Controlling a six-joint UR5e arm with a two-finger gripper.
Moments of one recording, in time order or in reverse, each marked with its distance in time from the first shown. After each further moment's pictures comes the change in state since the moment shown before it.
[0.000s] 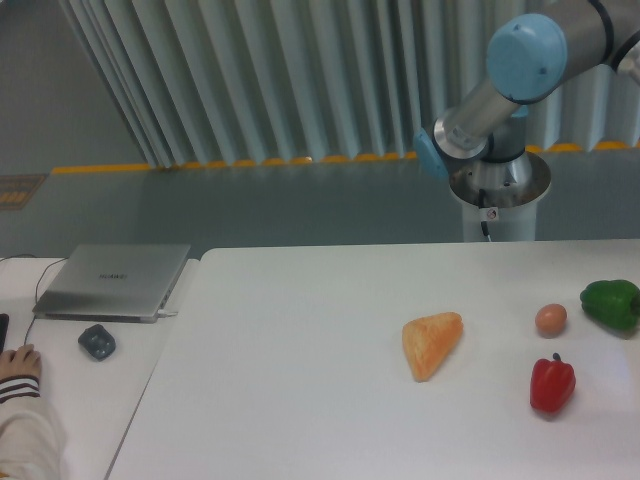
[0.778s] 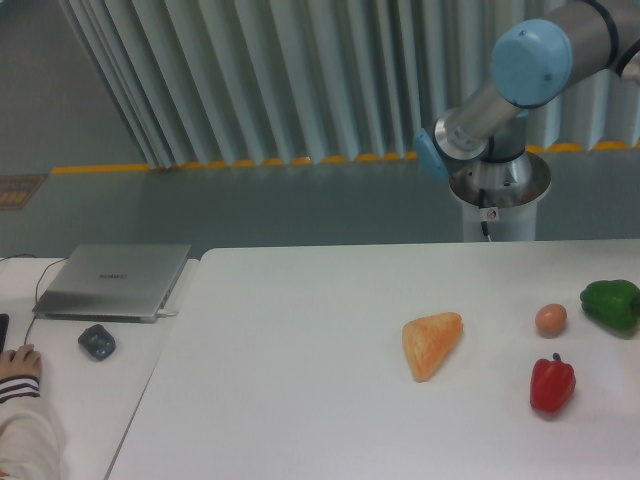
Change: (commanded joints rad) arm 0.020 -0.011 0.009 0.005 0.000 0.000
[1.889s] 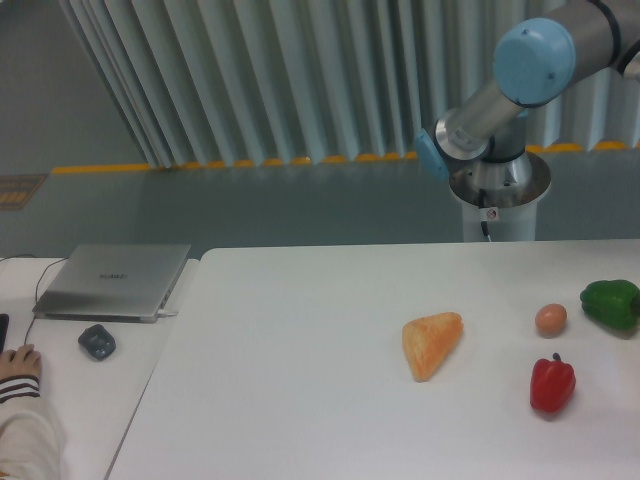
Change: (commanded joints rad) arm 0.000 0.057 -0.021 -0.003 0.003 -0.066
